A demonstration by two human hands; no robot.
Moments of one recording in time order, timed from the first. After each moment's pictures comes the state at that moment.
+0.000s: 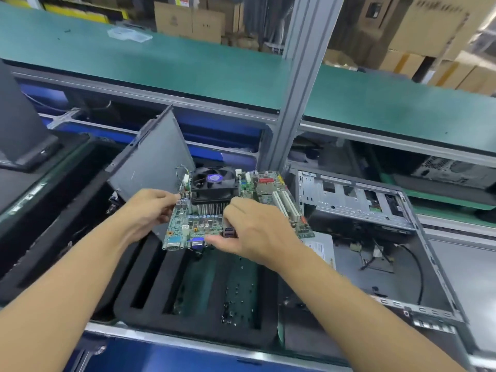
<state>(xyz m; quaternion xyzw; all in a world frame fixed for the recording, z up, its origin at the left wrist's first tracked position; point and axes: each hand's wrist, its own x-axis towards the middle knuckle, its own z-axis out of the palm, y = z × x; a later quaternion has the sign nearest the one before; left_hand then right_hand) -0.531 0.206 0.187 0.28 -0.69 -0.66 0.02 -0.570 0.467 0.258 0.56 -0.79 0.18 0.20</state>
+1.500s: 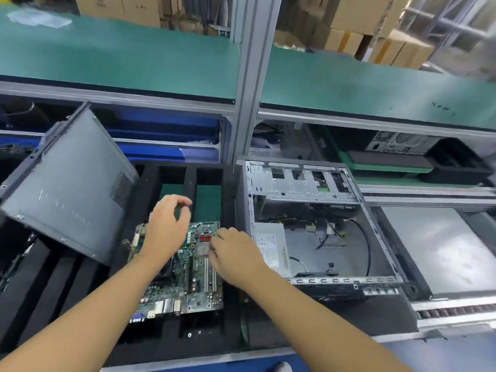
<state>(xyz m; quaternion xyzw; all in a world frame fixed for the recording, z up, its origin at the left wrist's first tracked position) -0.586 0.294 0.148 0.13 -0.88 -0.41 0.20 -0.592 0.474 0.151 0.39 -0.91 0.10 0.02</state>
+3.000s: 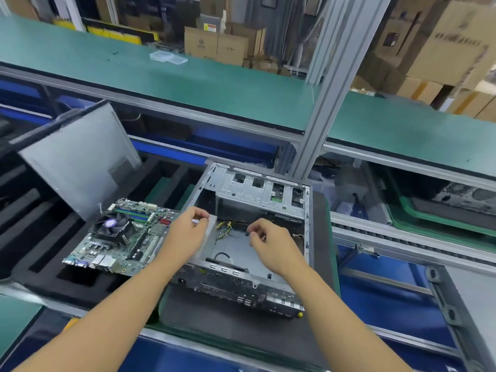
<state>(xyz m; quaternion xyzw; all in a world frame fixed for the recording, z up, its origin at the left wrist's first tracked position) -0.485 0.235 0.179 0.28 -0.81 -0.49 0.14 -0.569 0.437 0.210 0.28 -0.89 0.34 -0.15</state>
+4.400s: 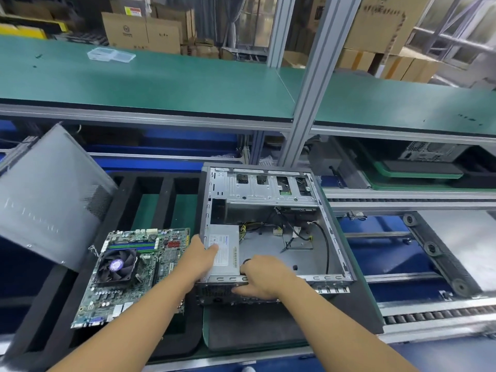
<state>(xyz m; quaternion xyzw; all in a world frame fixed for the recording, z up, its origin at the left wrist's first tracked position) -0.497 0.133 0.132 0.26 -0.80 -0.52 -0.13 -0.520 0.318 0.150 0.38 -0.91 -0.04 -0.19</state>
